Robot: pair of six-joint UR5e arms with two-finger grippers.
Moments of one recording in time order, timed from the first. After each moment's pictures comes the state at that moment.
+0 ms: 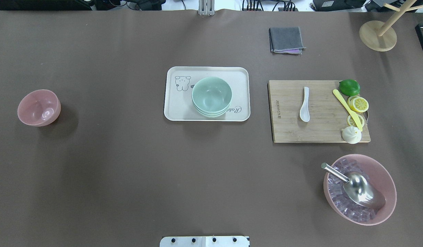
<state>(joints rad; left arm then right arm) -1.37 -1.59 -1.66 -1.80 -2.46 -0.12 1.44 -1.42 1.50 -1.40 2.33 -0.05</state>
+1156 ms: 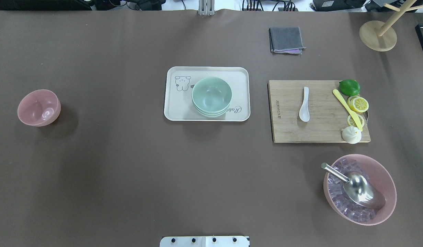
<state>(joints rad) -1.37 -1.59 -1.65 -1.84 -2.47 -0.13 1.44 -1.45 1.52 -1.35 2.33 -0.05</state>
